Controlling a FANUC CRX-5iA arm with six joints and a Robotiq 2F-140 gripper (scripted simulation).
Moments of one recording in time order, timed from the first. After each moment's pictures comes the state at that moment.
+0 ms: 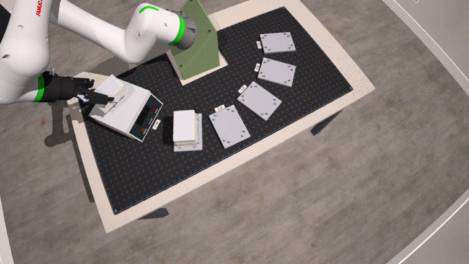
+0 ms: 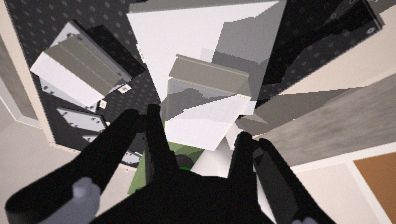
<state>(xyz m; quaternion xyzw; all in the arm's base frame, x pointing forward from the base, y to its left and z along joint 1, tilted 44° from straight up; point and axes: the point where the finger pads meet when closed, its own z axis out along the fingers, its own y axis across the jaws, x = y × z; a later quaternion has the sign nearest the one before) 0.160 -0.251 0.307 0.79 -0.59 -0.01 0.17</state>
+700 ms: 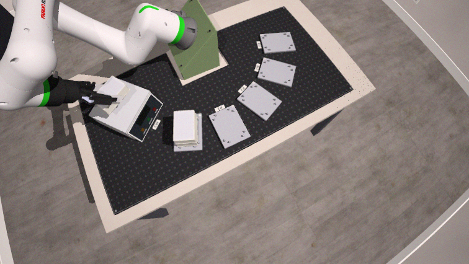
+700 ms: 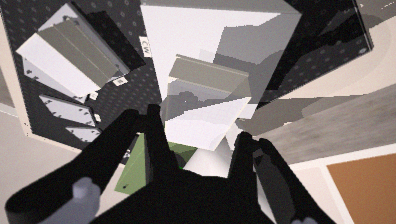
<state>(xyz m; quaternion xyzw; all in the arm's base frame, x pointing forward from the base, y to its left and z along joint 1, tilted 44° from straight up) 0.170 -0.247 0.303 0.81 -0.55 -0.04 0.19</state>
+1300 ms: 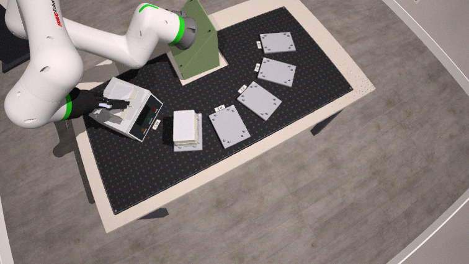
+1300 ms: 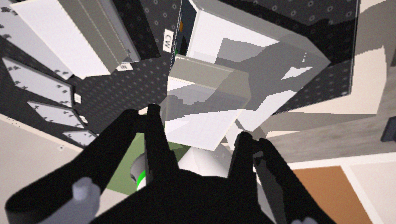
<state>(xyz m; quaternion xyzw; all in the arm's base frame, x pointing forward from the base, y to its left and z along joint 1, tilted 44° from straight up) 0.217 -0.228 0.282 0.86 -0.45 -0.10 0.24</state>
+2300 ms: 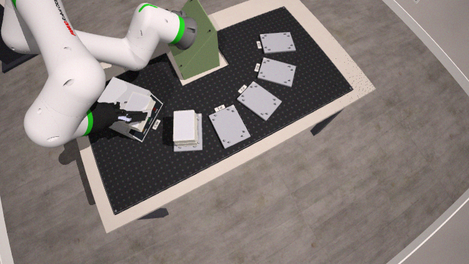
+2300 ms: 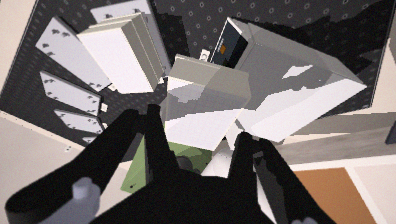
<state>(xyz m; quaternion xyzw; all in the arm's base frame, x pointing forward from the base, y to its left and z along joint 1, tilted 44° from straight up) 0.292 -0.197 0.248 0.86 -0.45 -0.10 0.24</state>
